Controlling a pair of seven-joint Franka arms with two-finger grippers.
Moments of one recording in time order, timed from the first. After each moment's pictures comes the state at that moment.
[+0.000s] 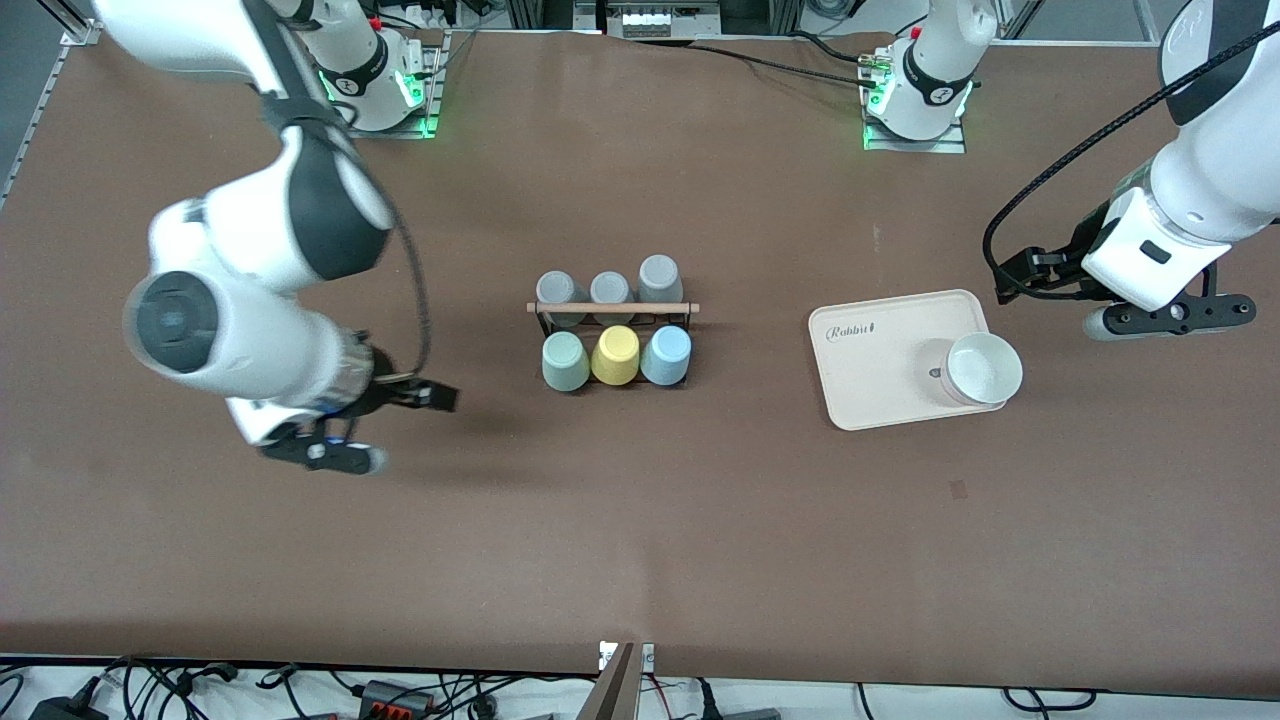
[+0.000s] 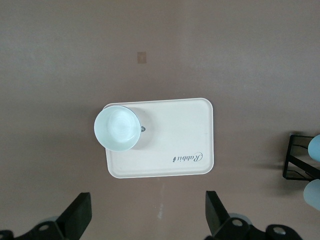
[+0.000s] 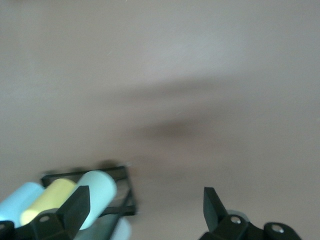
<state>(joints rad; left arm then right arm) -0.12 0.12 -0.02 -1.54 0.00 1.60 -0.24 0.20 0.62 0.09 -1.09 0.08 1.67 0.41</state>
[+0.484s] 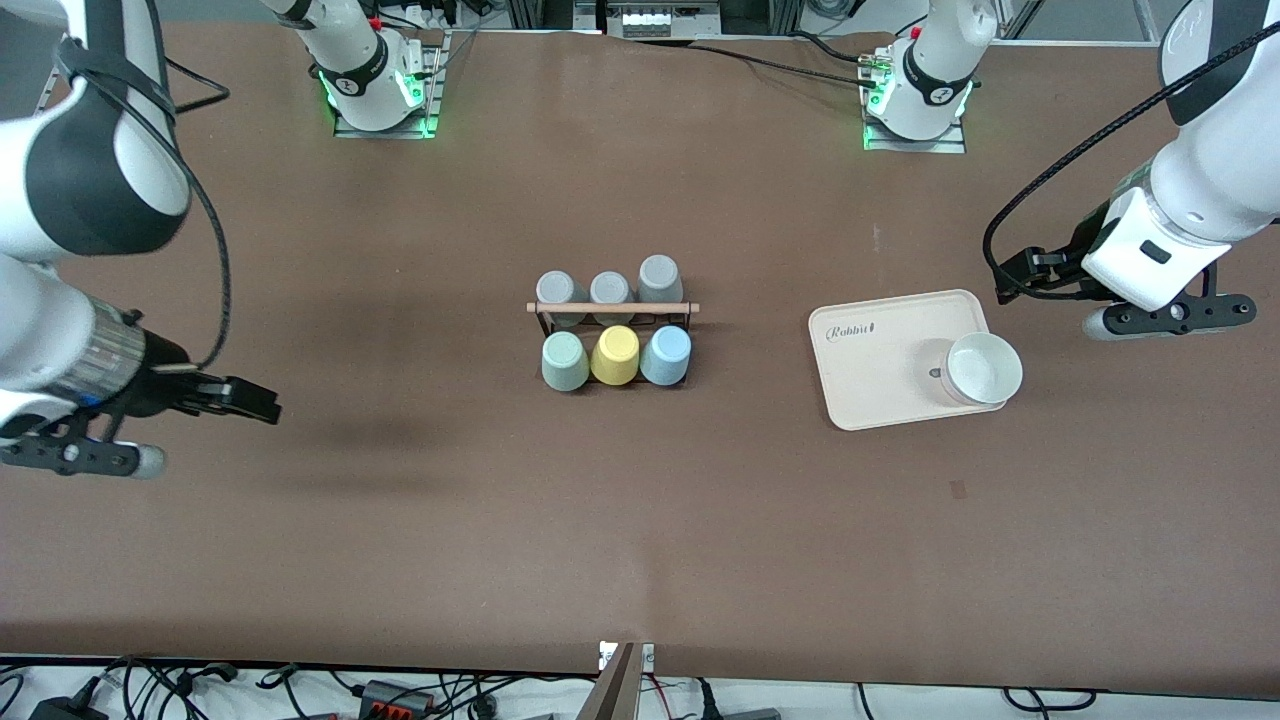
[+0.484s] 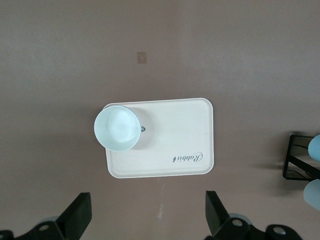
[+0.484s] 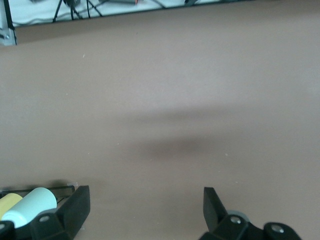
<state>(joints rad) -0.12 0.12 -0.02 -1.55 0.00 1.60 -0.24 0.05 0.50 0.09 -1.09 0.01 1.65 0.24</state>
